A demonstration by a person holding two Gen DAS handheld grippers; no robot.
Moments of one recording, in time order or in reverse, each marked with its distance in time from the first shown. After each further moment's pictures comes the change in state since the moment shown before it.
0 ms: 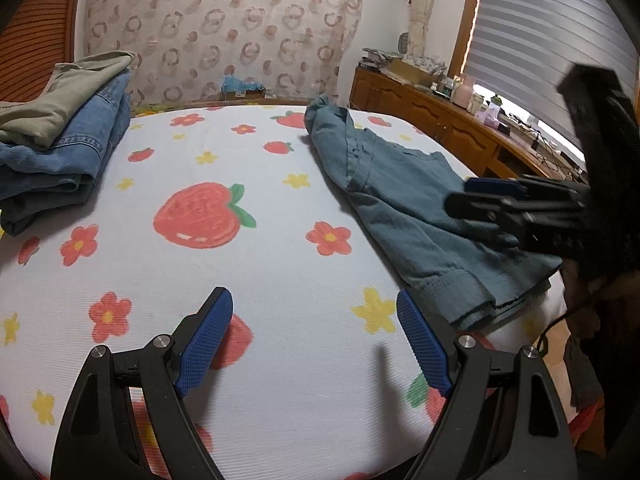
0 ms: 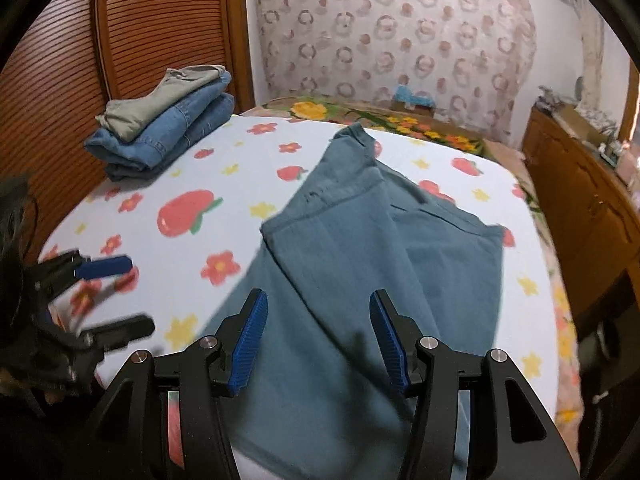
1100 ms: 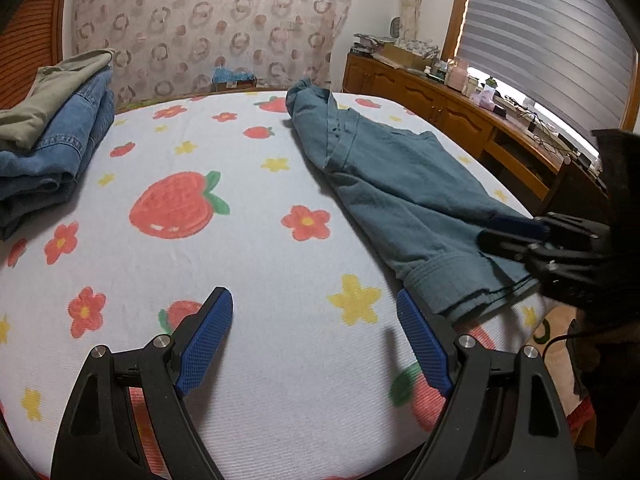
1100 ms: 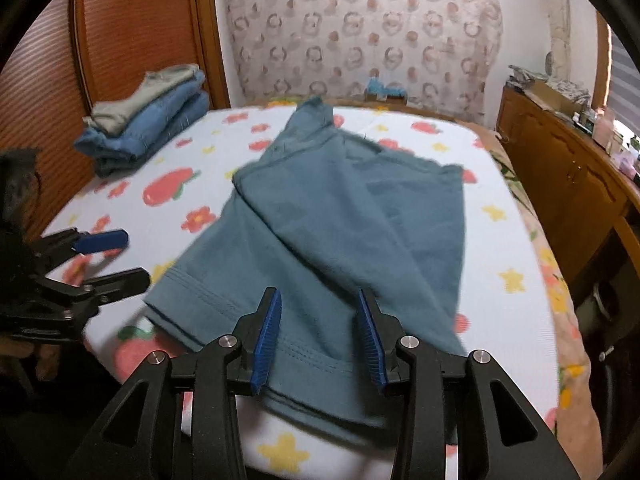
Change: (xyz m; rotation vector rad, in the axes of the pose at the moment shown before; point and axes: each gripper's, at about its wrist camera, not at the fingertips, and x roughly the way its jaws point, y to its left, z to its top) left arm 0.011 -0.017 -0.003 0.037 0.054 -0.005; right arm -0.023 -0.017 -0.066 0.096 0.001 -0.062
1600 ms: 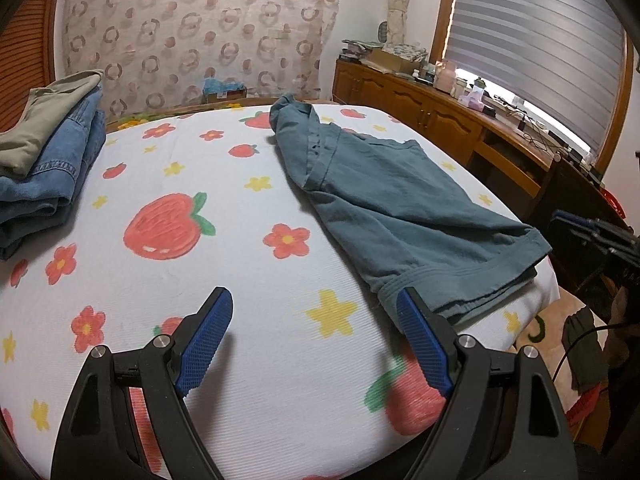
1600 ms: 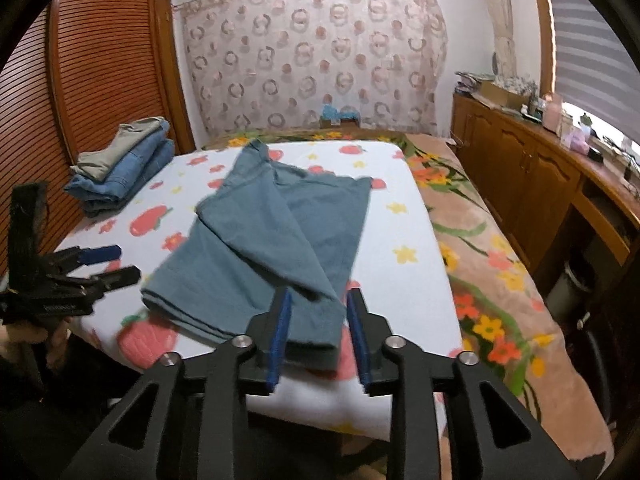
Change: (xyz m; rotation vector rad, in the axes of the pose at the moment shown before) left arm -0.011 -0.011 0.008 0.036 -0.029 -0.014; right arm -0.088 -0.021 -0.026 0.109 -0.127 -0.094
